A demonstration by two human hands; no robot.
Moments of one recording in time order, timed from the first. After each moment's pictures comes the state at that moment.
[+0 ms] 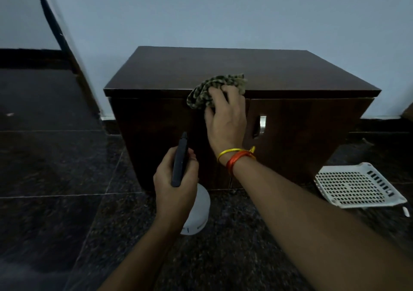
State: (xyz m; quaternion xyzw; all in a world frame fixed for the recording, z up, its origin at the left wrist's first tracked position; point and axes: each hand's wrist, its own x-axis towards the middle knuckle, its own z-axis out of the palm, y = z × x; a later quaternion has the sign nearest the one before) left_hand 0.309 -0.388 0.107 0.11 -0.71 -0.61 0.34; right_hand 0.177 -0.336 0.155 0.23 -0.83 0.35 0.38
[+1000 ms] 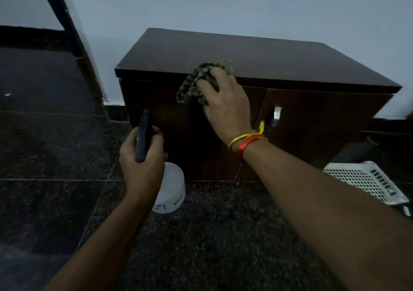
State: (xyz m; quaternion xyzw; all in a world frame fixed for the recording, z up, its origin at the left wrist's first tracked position) left_hand 0.313 -0.460 0.103 0.19 -0.66 -0.61 0.39; right_hand 0.166 -0.356 0.156 0.38 -0.82 0.13 0.41
